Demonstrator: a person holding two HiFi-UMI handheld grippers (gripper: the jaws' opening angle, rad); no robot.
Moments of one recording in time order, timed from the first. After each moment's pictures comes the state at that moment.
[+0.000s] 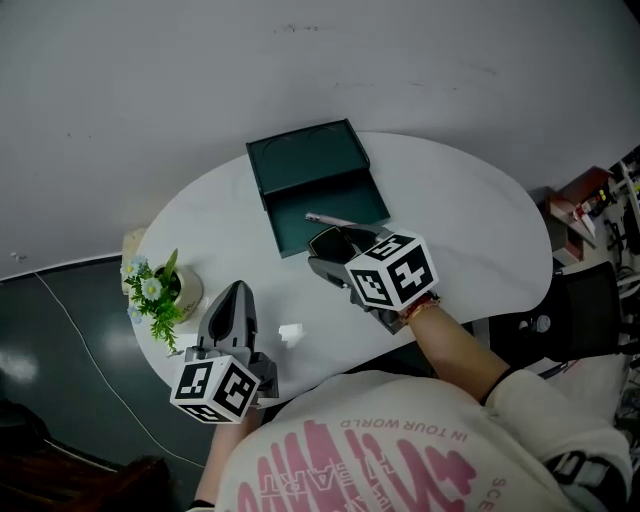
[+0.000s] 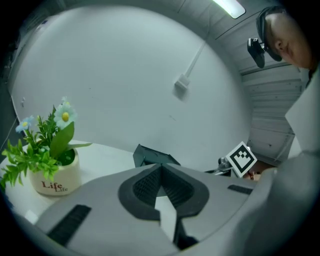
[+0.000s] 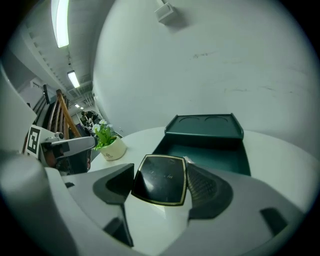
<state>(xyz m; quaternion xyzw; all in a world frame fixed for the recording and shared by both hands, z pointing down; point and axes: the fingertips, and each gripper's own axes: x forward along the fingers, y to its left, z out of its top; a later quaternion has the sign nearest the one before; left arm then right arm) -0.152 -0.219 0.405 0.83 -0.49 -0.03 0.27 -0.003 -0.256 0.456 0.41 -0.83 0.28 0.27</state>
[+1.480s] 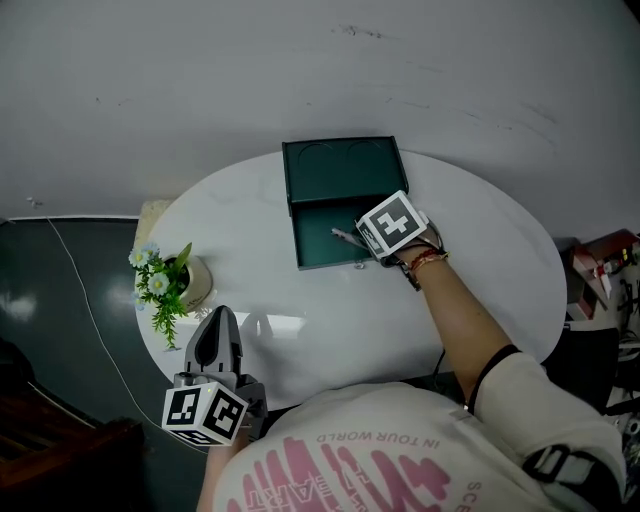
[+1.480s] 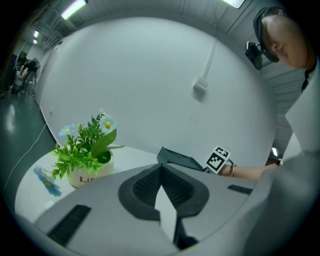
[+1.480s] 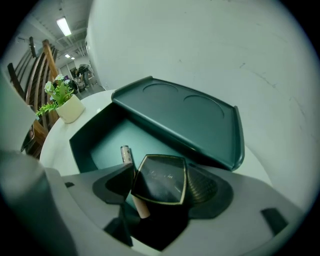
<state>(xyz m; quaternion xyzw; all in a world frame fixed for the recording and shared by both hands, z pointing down) -0.196 -0.208 0.415 0.75 -0.60 -0.02 0.28 0.071 -0.368 0.538 0.39 -0.74 0.23 0.51</state>
